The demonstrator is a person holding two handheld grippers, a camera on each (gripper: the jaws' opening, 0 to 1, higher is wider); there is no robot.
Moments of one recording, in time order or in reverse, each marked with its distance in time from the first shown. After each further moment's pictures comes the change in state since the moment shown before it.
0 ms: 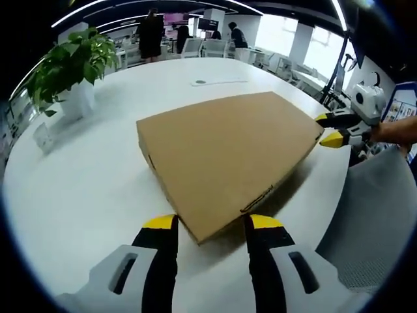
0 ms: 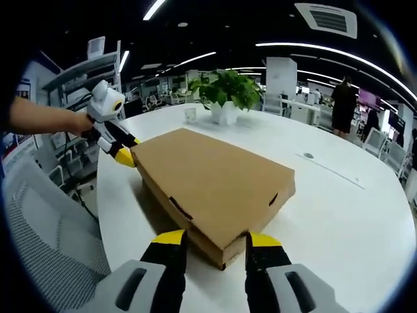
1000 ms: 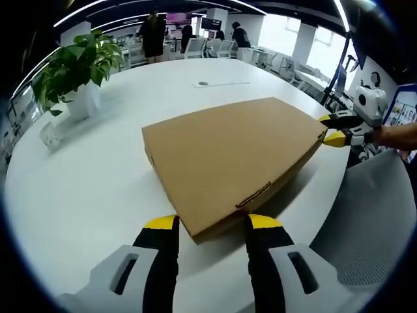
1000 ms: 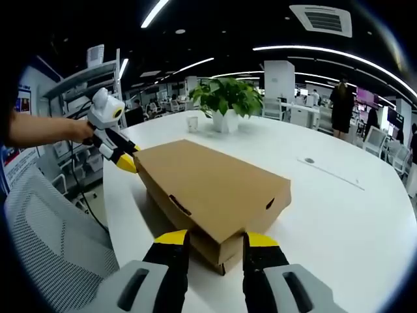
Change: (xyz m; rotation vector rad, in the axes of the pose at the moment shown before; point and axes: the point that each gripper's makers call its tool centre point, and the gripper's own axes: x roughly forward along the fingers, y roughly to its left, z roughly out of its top) left arm -0.023 -0.001 0.004 -0.016 0.005 0.018; right arm -0.013 0.011 0.018 0.030 -0.047 0.015
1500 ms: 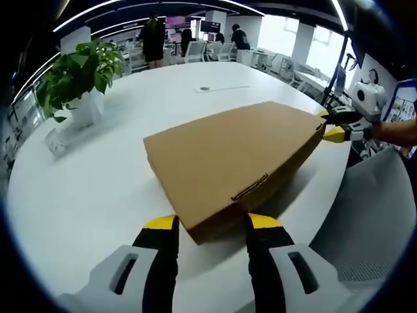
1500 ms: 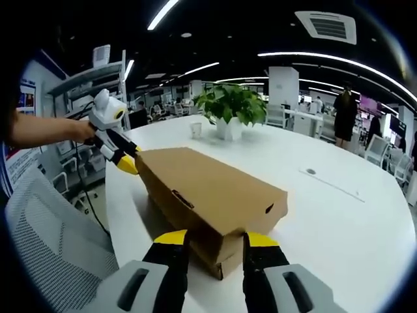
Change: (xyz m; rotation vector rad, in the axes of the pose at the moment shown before) left arm -0.011 0.001 0.007 0.034 -0.017 0.023; right arm -0.003 0.002 0.015 -0.042 -0.030 0.011
